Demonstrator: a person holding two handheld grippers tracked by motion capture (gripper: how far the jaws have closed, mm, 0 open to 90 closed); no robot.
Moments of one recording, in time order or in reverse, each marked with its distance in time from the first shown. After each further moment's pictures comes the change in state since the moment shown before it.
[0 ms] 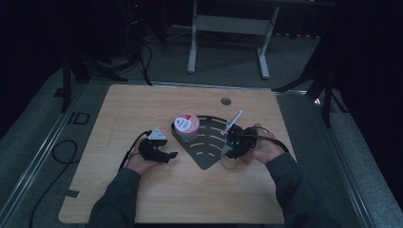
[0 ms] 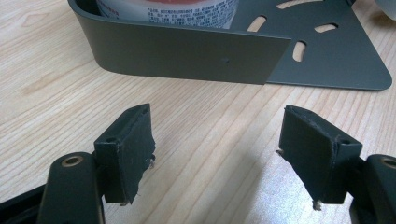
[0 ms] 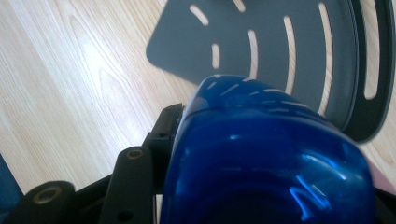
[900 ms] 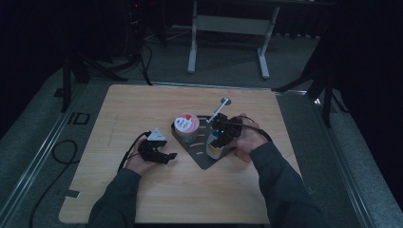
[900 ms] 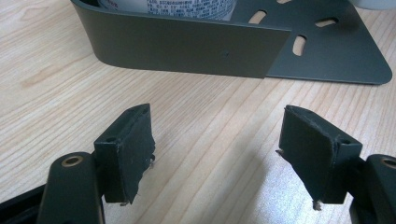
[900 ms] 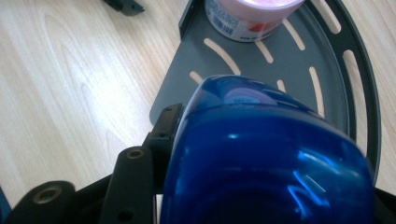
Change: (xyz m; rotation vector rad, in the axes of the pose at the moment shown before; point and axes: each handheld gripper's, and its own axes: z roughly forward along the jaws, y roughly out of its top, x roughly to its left) left arm 0.000 -0.004 -0.001 0.005 -0.001 0.000; right arm -0.005 0.050 0.003 -0.061 0.016 0.017
